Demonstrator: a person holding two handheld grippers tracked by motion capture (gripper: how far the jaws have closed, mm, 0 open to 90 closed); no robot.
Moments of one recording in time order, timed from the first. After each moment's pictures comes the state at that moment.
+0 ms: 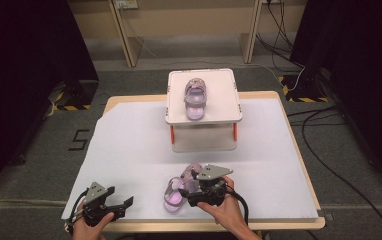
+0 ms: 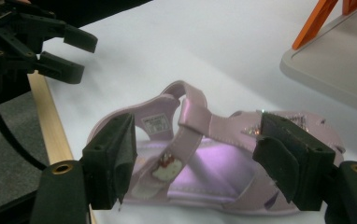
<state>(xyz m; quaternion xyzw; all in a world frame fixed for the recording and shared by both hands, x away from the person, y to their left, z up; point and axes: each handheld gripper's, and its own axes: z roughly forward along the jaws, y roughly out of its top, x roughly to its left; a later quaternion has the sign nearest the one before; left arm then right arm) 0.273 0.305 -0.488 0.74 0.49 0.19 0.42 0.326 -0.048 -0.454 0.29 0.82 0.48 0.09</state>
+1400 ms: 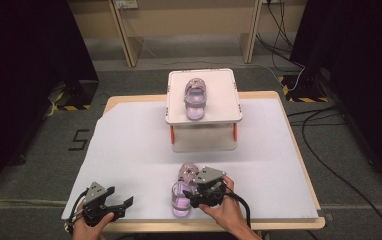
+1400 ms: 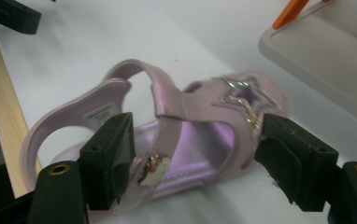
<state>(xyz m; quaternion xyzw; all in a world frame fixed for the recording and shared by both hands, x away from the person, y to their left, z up) 0.273 0.305 -0.488 0.74 0.50 0.19 0.42 0.325 -0.049 -0.458 0.27 0.86 0.41 0.15</state>
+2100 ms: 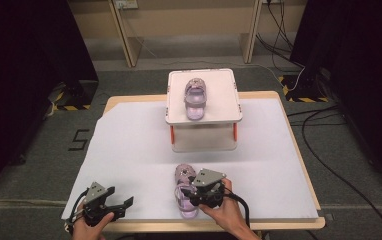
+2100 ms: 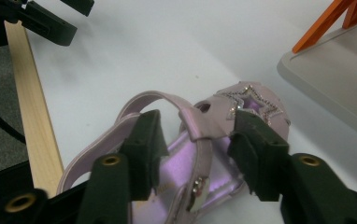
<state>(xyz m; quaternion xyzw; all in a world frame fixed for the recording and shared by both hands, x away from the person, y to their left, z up) 0.273 0.305 -0.488 0.74 0.49 0.19 0.42 0.322 -0.044 -0.456 0.22 0.86 0.44 0.14</state>
